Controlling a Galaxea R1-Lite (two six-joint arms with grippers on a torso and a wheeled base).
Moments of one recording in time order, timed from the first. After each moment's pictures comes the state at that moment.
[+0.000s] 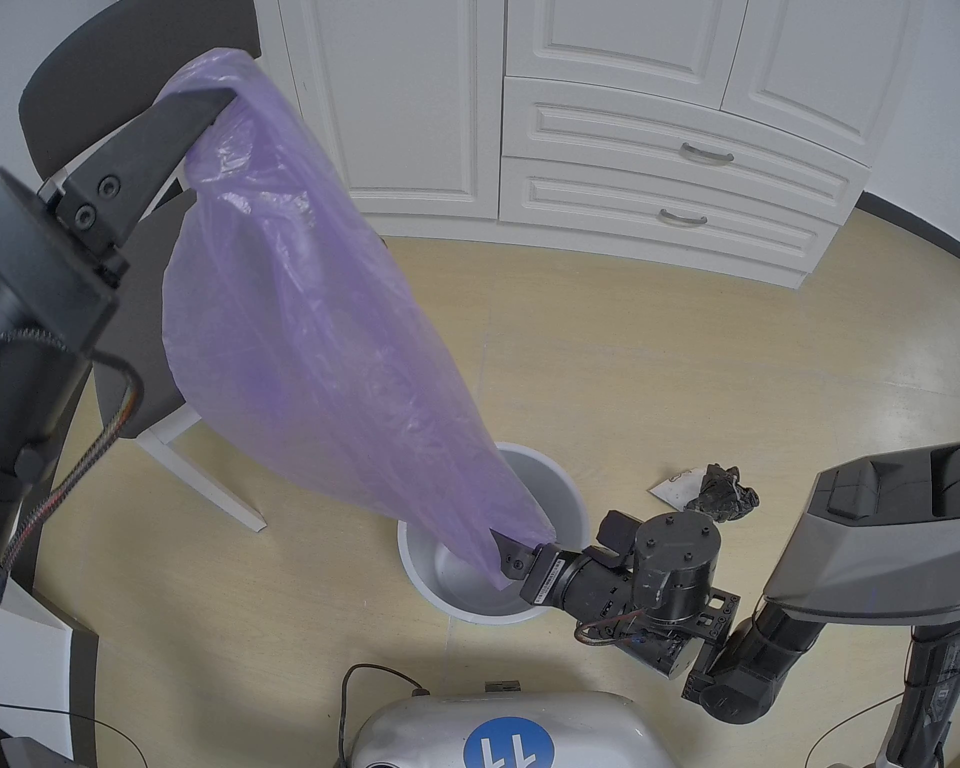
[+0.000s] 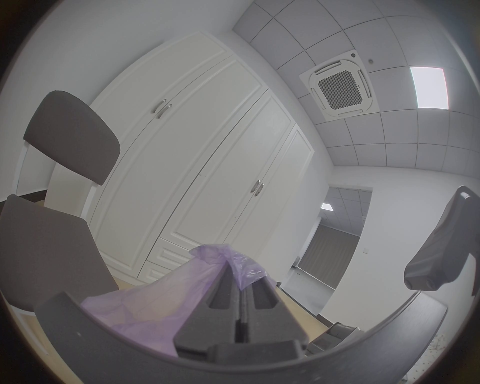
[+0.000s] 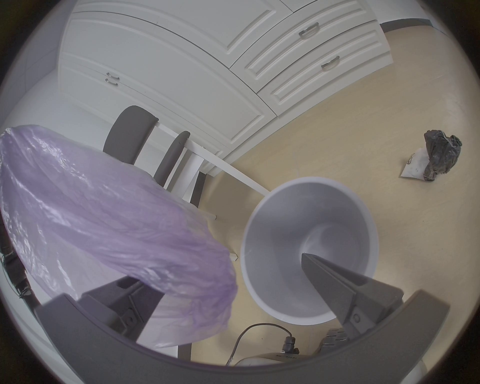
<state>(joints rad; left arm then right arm) -0.89 1.25 -0.66 -1.18 0.09 -0.14 0.79 2.20 -0.60 -1.45 -0.14 0.72</state>
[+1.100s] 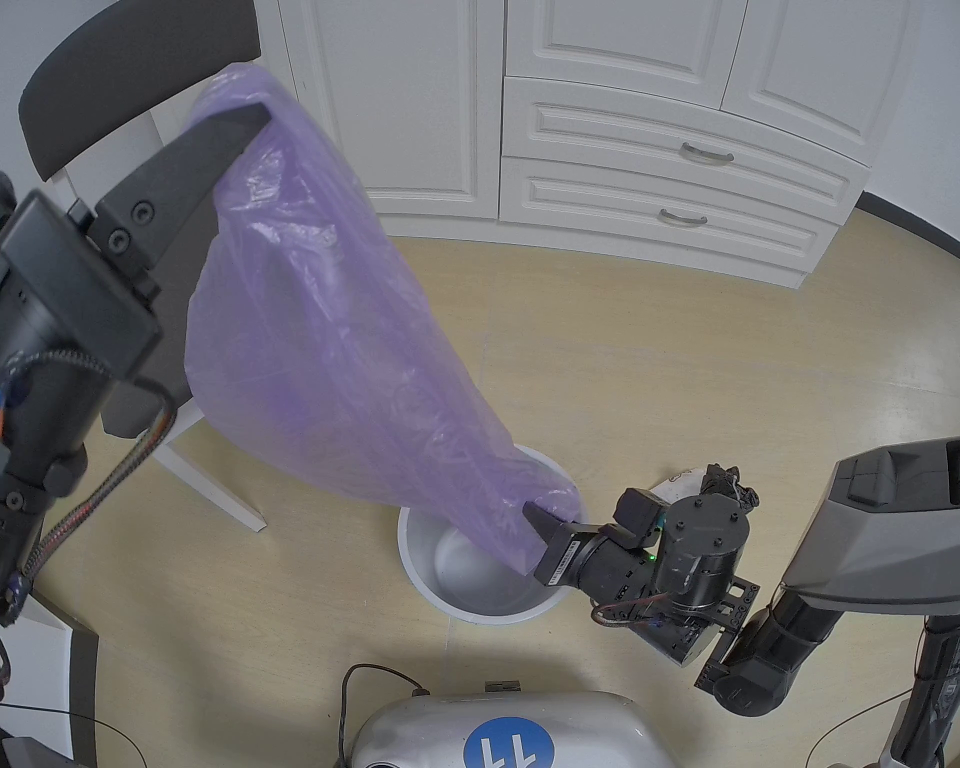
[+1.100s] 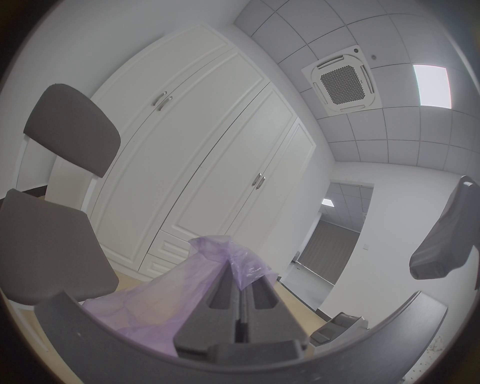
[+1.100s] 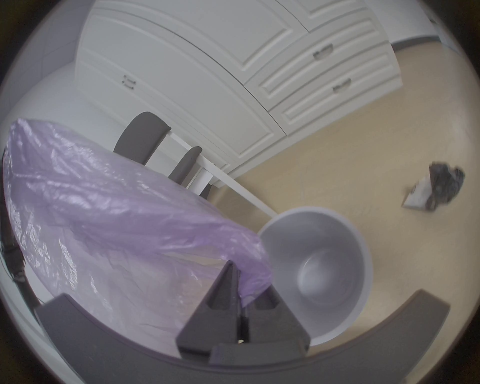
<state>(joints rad) -0.88 1.27 -0.65 -1.17 0.09 -0.16 0.77 2.17 -0.58 -1.52 -0.16 0.60</state>
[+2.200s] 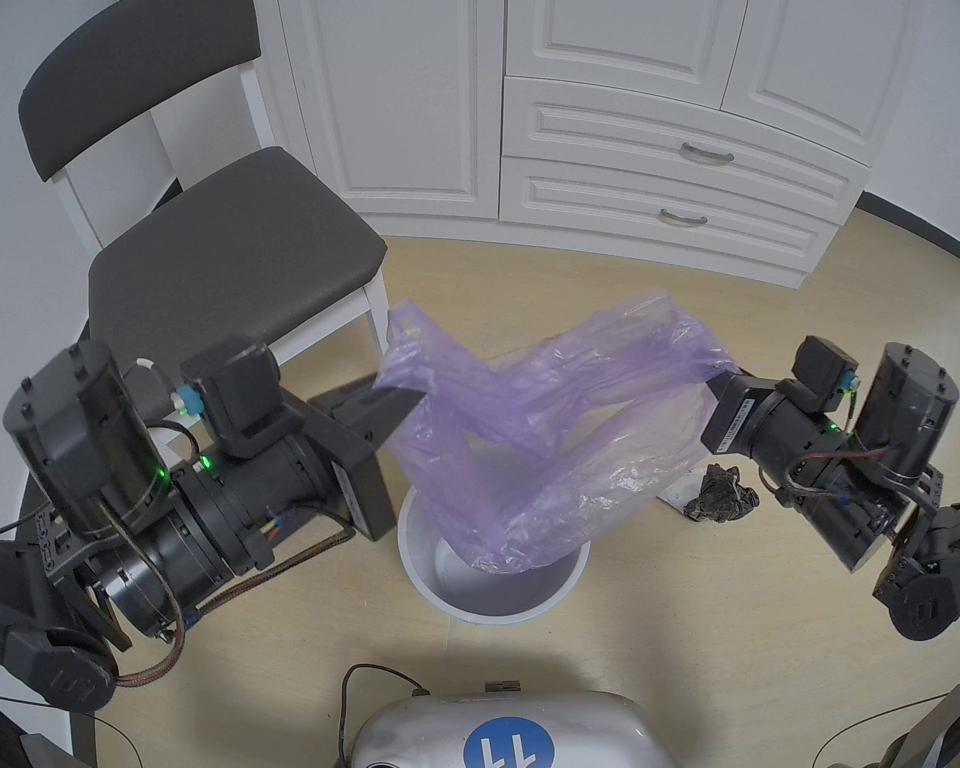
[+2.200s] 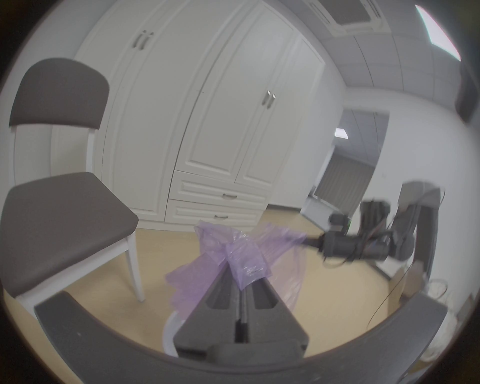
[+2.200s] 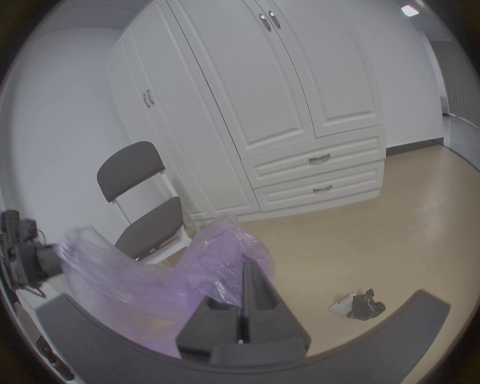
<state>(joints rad) -0.74 1.52 -0.57 -1.07 0.00 -0.05 0.62 1.62 -0.57 -1.15 -0.32 0.22</state>
